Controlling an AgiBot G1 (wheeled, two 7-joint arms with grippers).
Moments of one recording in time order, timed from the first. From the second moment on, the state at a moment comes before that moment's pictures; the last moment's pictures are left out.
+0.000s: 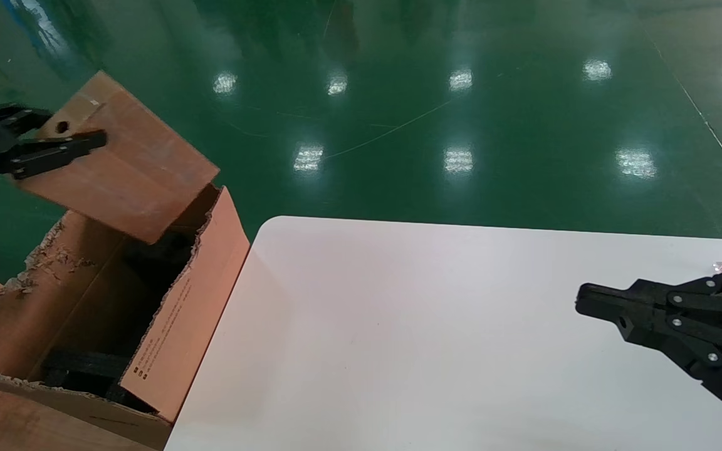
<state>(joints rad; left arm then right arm) -1.82 0.35 0.48 -0.29 1.40 1.50 0.04 1.09 -0.59 -0.33 1.27 -0.70 -1.48 0.16</state>
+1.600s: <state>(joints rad) -1.48 0.28 0.49 -0.27 1.38 1.36 -0.11 1.09 -0.59 -0.33 1.27 -0.70 -1.48 0.16</state>
